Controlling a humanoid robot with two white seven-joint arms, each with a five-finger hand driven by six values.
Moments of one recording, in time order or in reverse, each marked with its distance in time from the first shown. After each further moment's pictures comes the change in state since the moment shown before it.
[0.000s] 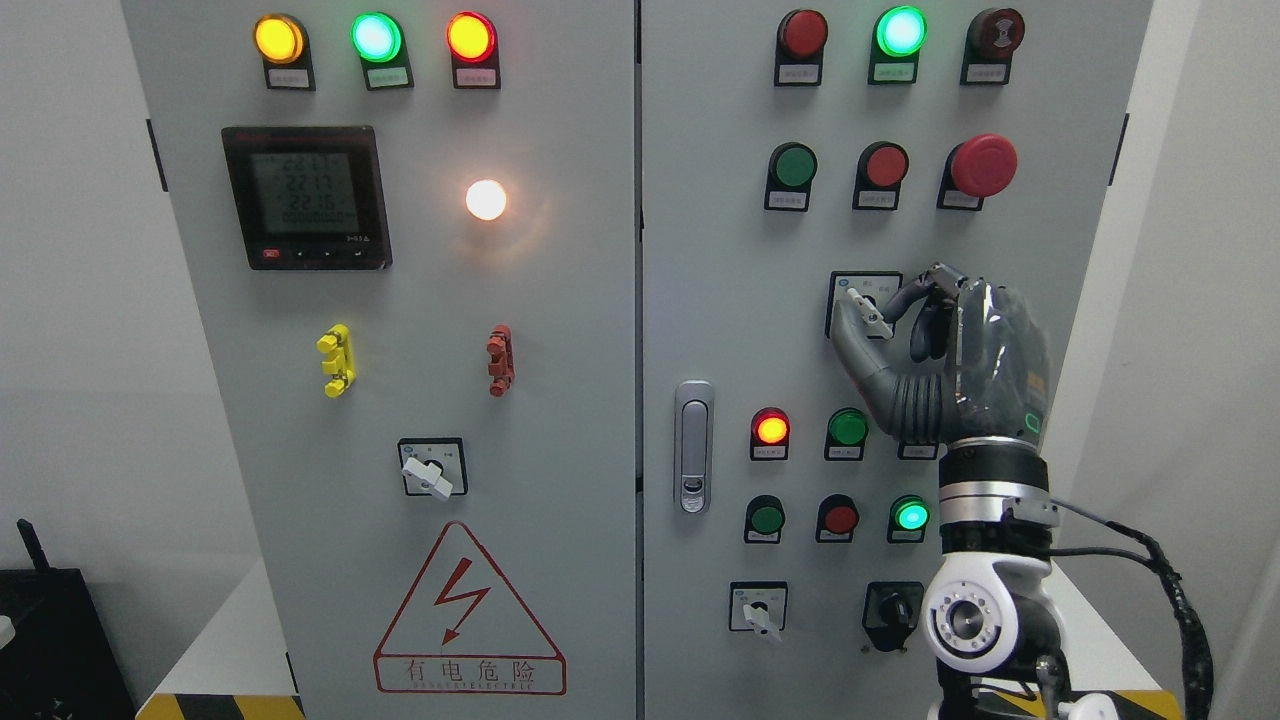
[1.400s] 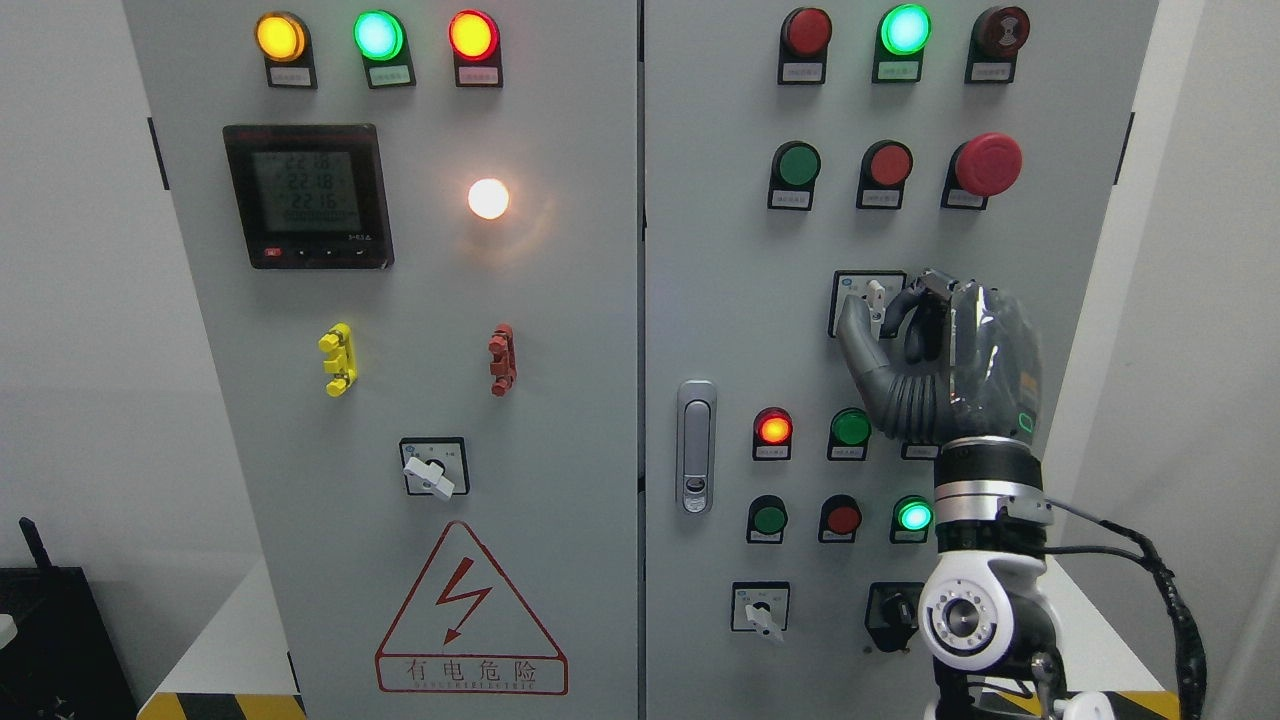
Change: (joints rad) left arm 0.000 0.000 0.000 0.000 0.000 -0.003 0.000; right arm -0.002 0.000 0.001 0.010 -0.002 0.003 0.006
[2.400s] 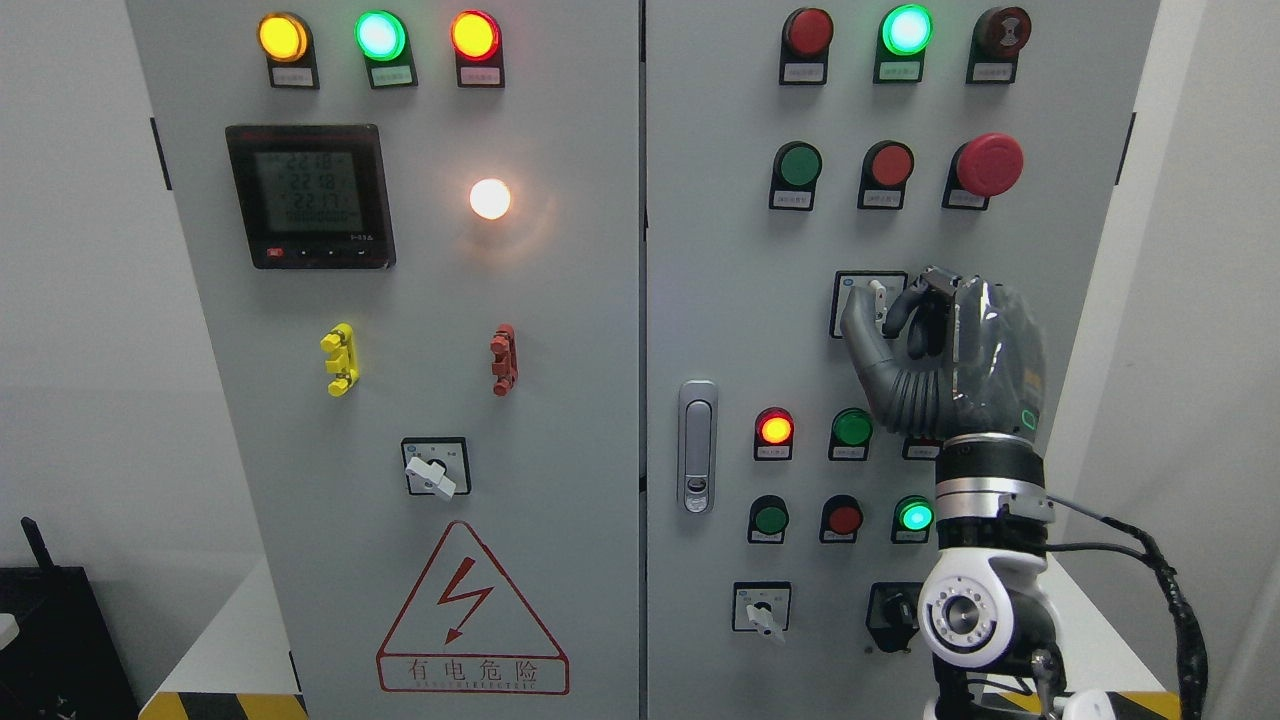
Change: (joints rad) left arm 0.000 0.000 0.000 0.000 0.000 0.000 0.000; right arm -0.006 0.001 0.000 0.001 -0.001 -0.004 -0.011
